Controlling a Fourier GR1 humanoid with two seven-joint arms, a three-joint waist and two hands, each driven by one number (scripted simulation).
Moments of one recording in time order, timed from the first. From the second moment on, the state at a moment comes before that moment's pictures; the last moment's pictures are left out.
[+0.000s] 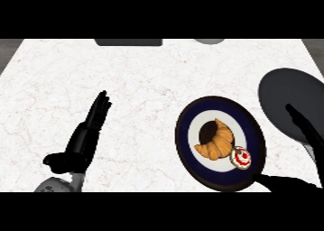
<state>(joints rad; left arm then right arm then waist) -0.11 0.31 -0.42 -1.53 0.29 0.31 -0.19 0.14 -0.67 0.29 -2.01 0.19 -0.36 0.42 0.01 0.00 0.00</state>
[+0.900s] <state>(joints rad) -0.08 0.28 -0.38 -1.56 0.25 0.27 -0.16 -0.27 -0.48 0.56 -1.67 0.39 0.06 0.87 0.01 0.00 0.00</state>
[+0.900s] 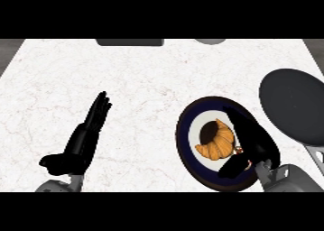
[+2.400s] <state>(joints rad) -0.05 0.14 -0.24 -1.58 0.09 0.14 -0.10 -0.26 -0.22 0.36 -1.32 0.68 0.17 0.60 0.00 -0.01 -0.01</state>
